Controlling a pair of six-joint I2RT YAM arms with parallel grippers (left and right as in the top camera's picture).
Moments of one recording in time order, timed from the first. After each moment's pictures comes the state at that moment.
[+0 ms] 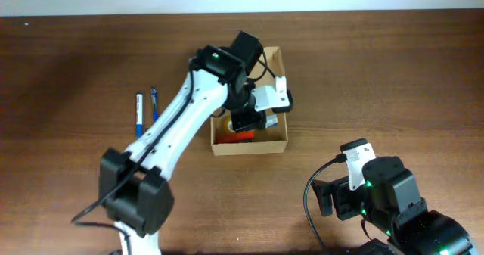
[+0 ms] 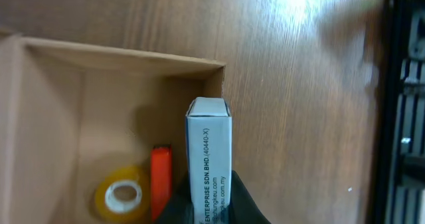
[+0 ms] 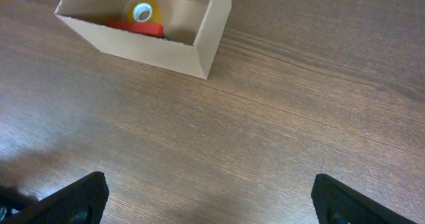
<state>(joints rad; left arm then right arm) -0.55 1.99 1.85 -1.30 0.44 0.87 0.47 0.68 0.91 -1.11 0.01 0.18</state>
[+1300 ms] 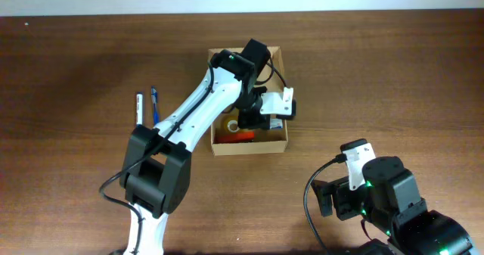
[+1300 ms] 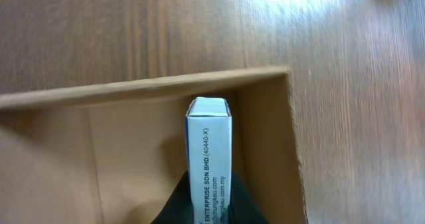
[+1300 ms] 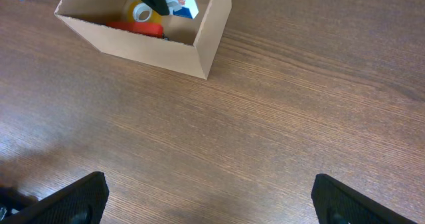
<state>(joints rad) -0.55 2.14 1.85 -1.16 0.44 1.03 0.47 0.68 0.91 -1.11 0.01 0.18</state>
